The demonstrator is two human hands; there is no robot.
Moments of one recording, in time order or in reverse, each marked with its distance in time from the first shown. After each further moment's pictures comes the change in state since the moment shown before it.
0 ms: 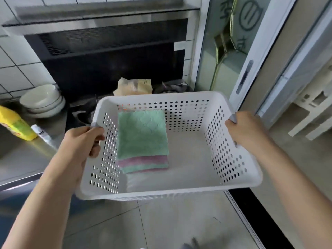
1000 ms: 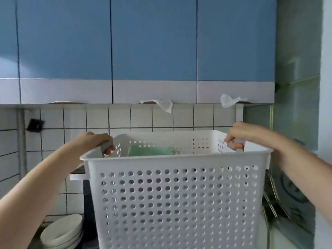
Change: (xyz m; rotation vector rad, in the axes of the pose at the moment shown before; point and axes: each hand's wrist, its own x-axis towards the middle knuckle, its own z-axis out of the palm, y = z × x) left_hand 0.164 0.345 0.000 0.163 0.126 0.352; right_hand 0.369 -0.202 -0.227 0.182 -0.168 -0.270
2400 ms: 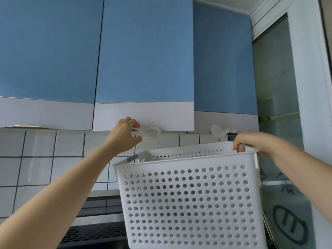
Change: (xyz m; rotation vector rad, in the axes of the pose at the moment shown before) left_hand 0.156 0.091 0.083 0.571 0.321 0.971; right_hand 0.028 -0.021 -0.065 0.321 0.240 0.157
